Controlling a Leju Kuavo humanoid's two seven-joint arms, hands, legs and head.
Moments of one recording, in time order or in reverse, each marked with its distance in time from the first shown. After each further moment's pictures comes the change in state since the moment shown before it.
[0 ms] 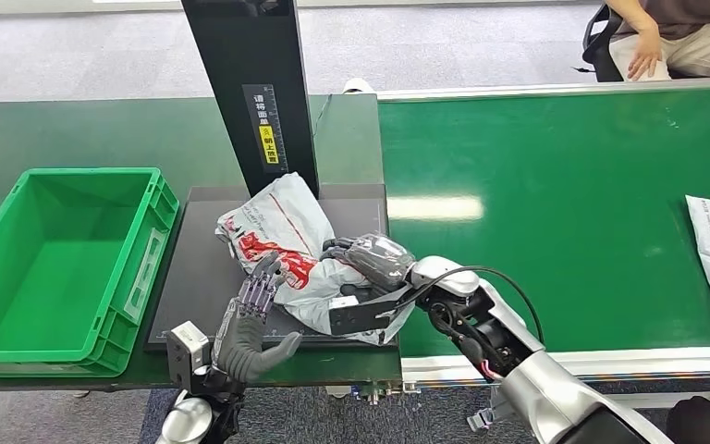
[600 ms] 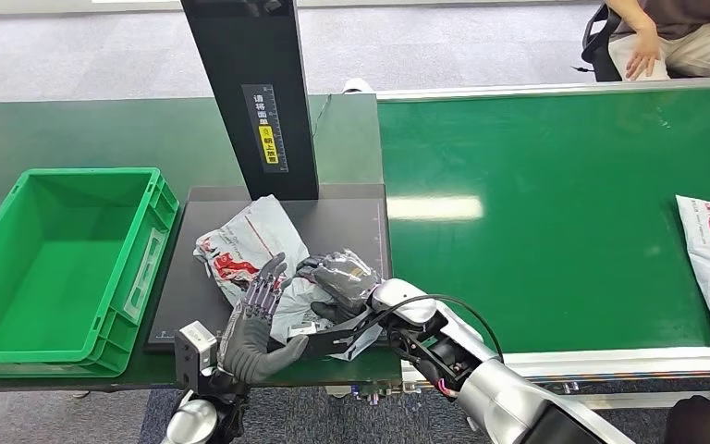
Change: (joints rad) left arm 0.005 -0.005 -0.020 -0.005 -0.005 0.016 0.019; right arm -0.016 0.135 0.140 0.232 0.028 -0.258 0.056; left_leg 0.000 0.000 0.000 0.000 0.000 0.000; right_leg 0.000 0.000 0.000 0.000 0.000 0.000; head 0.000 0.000
